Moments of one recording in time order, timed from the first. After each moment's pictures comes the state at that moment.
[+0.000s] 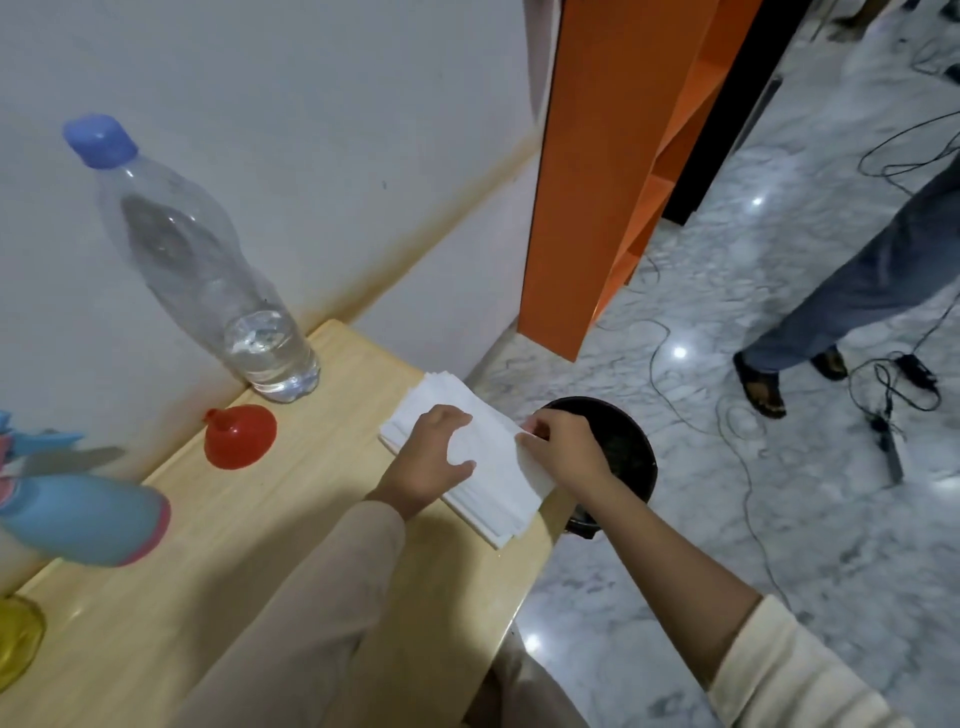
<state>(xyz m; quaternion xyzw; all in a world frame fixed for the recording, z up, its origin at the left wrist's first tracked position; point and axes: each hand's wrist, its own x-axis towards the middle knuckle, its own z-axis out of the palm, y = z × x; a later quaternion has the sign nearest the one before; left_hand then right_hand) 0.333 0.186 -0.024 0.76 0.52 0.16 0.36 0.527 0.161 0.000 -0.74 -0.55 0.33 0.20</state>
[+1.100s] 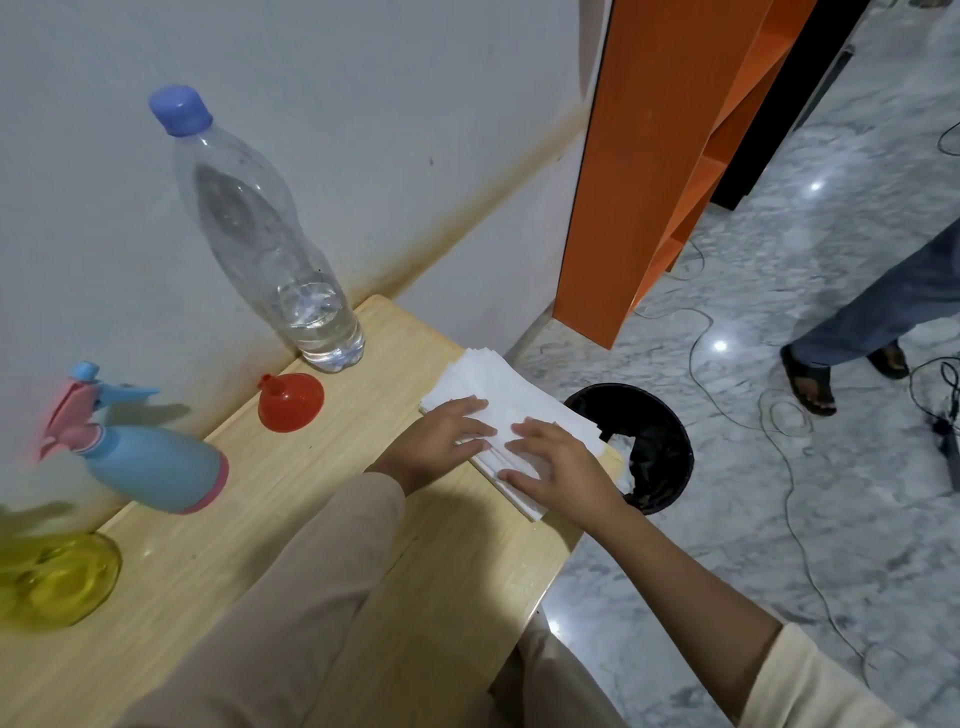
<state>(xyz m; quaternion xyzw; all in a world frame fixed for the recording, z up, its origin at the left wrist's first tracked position) 0.291 0.180 -0.018 0.80 0.48 0.10 0.35 0.489 0.118 -0.019 -0.60 -0.72 0.28 0.21</state>
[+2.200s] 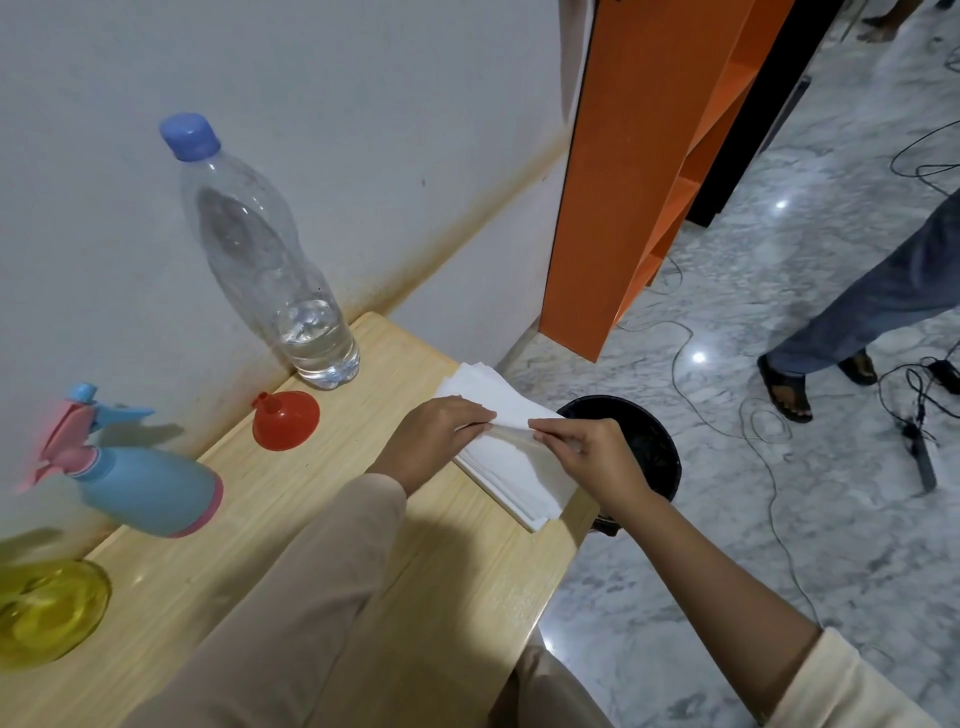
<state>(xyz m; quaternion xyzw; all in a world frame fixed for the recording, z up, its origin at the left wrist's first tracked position) 0.297 0.186 0.009 0.82 0.44 0.24 0.27 0.509 0.126 0.013 -0.63 -0.64 0.27 0.35</state>
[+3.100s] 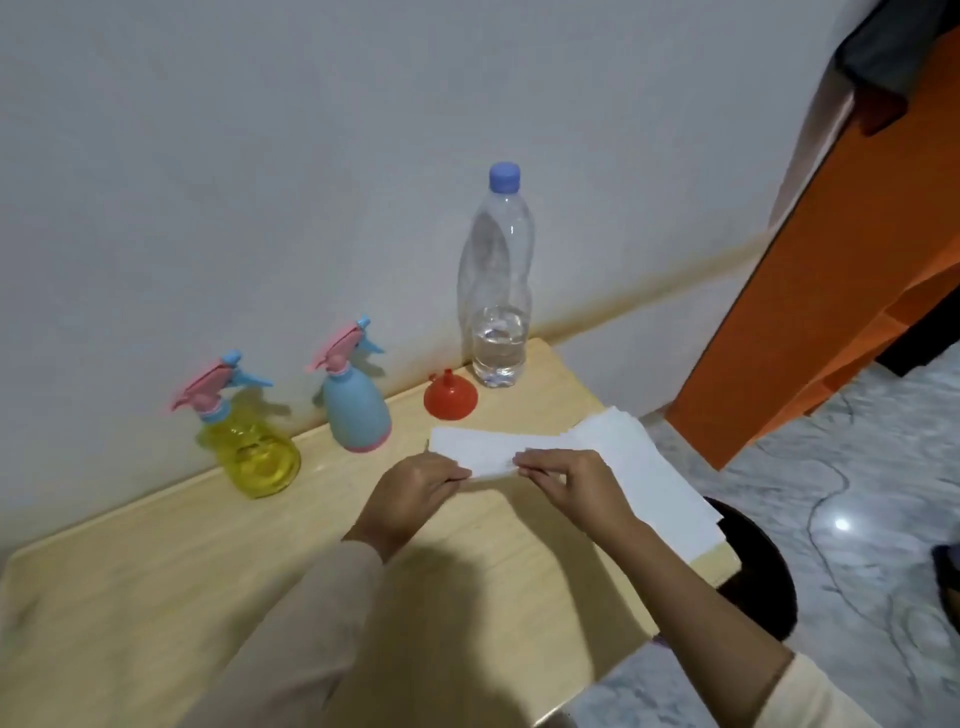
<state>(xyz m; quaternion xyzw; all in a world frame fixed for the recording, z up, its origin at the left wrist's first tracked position) 0.148 0.065 0.025 0.73 0.60 0.29 0.15 0.378 0.130 0.036 -0.44 -0.79 0.34 0.27</state>
